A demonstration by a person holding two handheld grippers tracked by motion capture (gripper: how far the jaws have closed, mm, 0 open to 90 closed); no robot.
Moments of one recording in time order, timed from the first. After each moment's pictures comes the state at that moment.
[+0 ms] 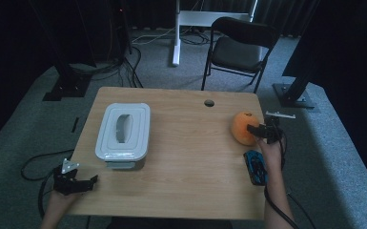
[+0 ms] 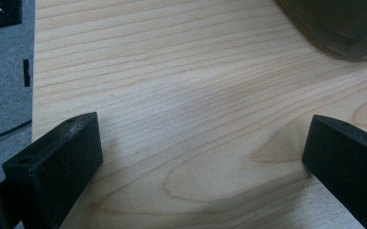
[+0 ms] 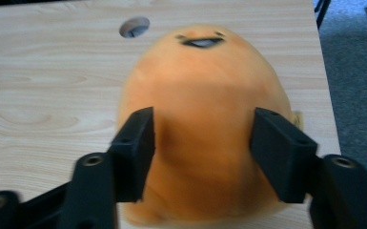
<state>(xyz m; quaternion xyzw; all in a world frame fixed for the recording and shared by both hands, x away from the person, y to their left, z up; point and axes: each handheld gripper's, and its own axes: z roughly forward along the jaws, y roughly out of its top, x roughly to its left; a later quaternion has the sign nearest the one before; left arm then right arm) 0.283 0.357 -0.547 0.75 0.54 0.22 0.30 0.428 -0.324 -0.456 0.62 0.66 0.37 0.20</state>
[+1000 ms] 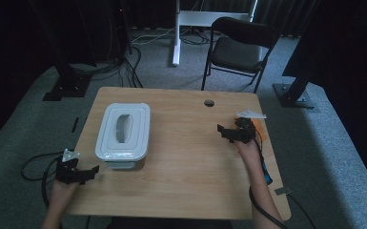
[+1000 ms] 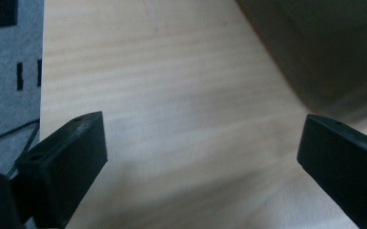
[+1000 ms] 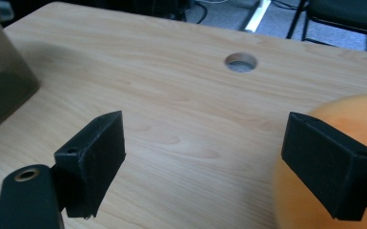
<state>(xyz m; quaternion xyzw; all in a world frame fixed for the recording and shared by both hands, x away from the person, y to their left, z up) 0.310 0.354 -0.526 0.74 0.55 0.21 0.32 0.421 -0.232 -0.450 0.49 0.73 0.43 0.21</state>
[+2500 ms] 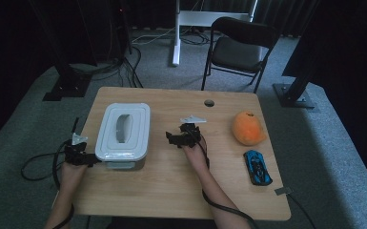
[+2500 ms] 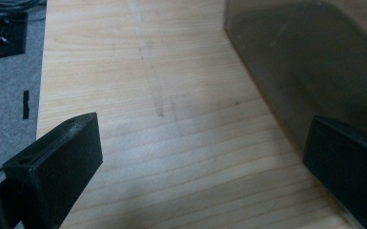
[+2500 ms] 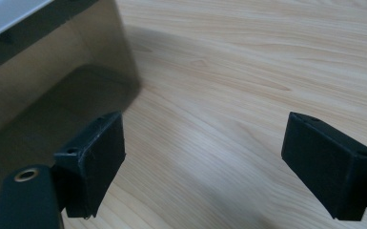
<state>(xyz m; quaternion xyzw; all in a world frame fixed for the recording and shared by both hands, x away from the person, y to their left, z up) 0.364 0.339 -0.519 0.74 0.54 0.24 0.32 0.437 -0.061 -0.500 0.45 0.76 0.45 0.15</state>
